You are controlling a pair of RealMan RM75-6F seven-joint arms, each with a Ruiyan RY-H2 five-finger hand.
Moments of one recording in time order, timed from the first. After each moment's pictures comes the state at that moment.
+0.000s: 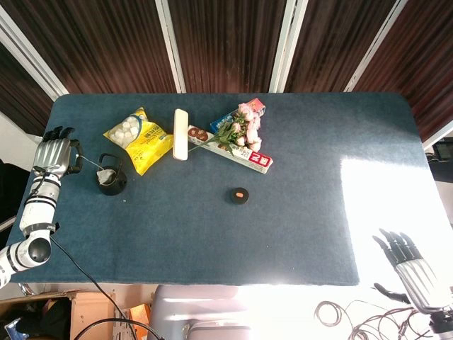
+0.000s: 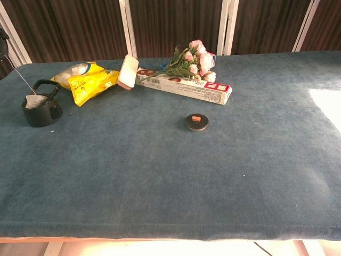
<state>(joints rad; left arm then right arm) -0.78 -1.24 -0.26 -1.22 0.70 0.79 0.30 0.03 -1.07 -0.13 -1.47 -1.75 1.52 0.14</state>
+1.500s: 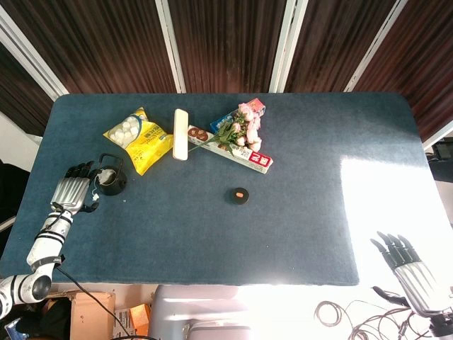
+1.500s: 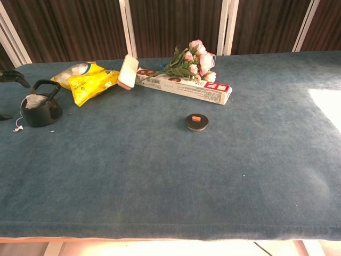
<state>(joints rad) -0.65 -1.31 -0.12 -1.26 1.00 0.87 0.20 0.02 -1.07 -0.14 -1.46 -1.78 1.54 0.15</state>
